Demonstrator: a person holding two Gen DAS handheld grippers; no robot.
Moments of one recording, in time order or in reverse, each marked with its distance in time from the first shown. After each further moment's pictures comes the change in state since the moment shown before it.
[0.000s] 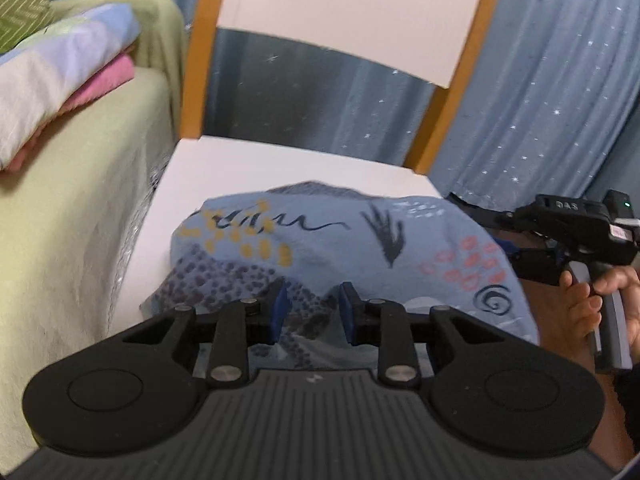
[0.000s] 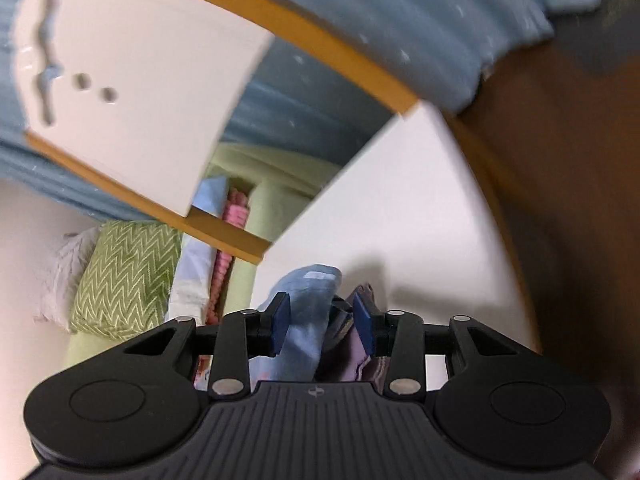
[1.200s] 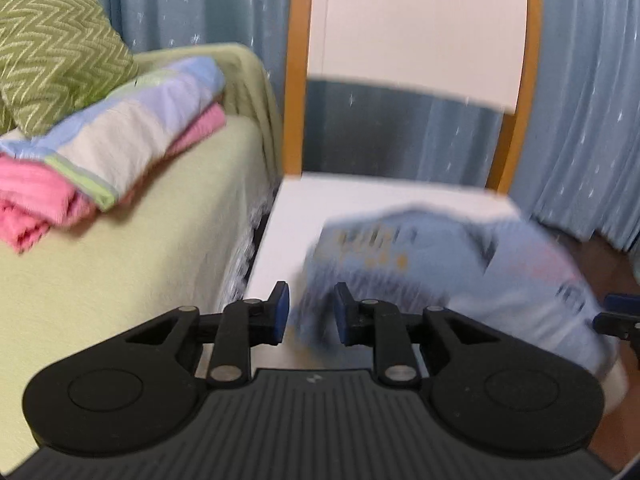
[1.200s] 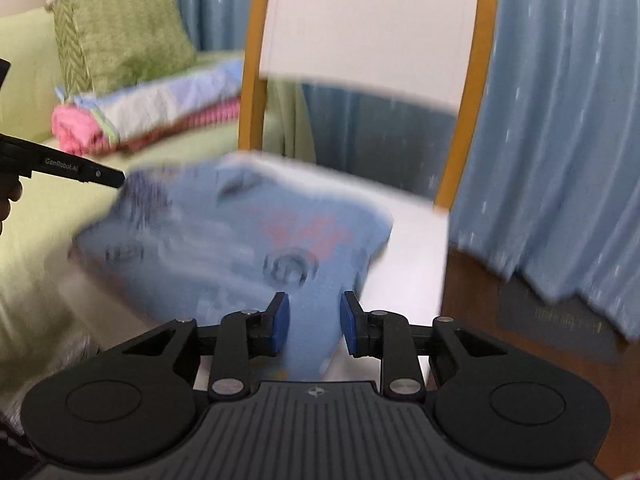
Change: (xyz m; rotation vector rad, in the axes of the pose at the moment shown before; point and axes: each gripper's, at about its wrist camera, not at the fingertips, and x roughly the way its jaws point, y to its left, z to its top) left arm -0.046 -0.004 -0.005 0.073 -0.163 0.250; right arm -0.043 0.117 -0.153 -0.997 -0.058 -0.463
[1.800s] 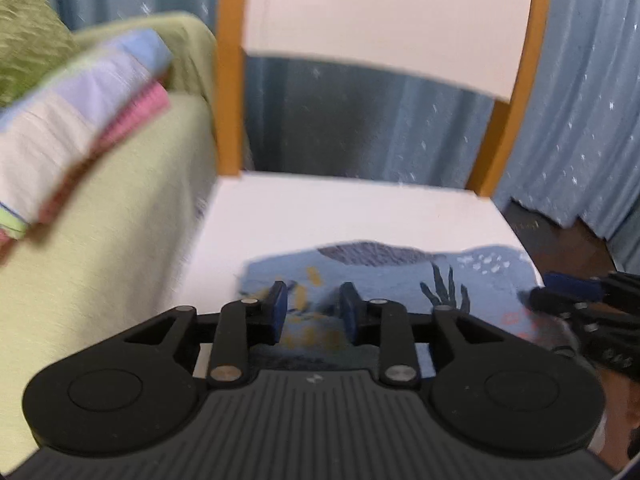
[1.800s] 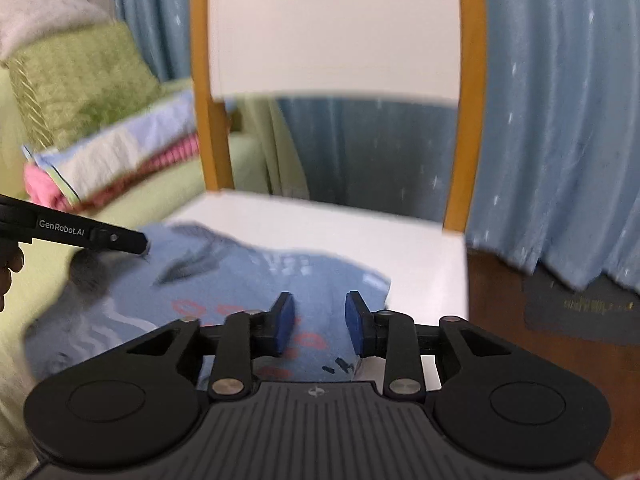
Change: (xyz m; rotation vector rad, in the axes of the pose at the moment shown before) left arm 0.049 -0.018 0.033 -0.029 0.094 -0.063; right arm 0.060 -0.030 0.030 0.149 -0.024 0.034
